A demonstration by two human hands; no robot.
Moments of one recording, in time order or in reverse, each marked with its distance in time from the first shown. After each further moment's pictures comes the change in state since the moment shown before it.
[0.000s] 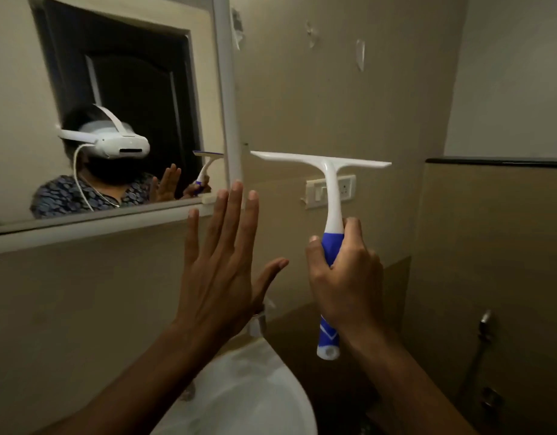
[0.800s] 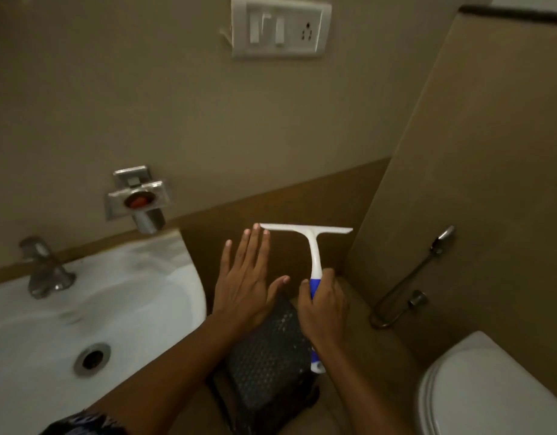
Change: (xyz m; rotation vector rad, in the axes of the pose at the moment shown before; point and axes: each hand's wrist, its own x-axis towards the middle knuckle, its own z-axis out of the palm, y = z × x) left_hand -0.109 0.241 0.246 -0.325 -0.713 -0.199; right_hand -0.111 0.353 -0.021 -0.308 -0.474 0.546
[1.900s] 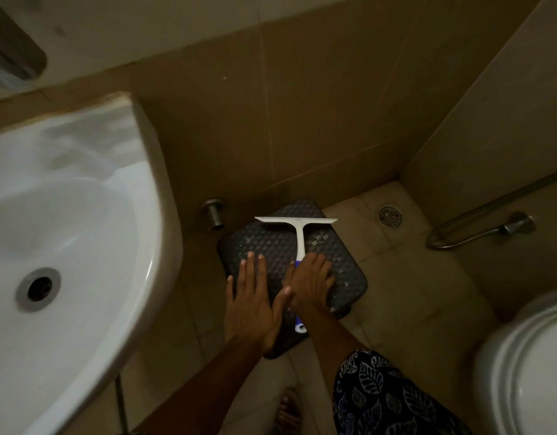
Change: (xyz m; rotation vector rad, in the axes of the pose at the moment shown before) left_hand -0.093 -0.023 0.259 -0.086 -0.540 -0.490; right_hand -0.013 0.213 0.267 -0.561 -0.427 0.198
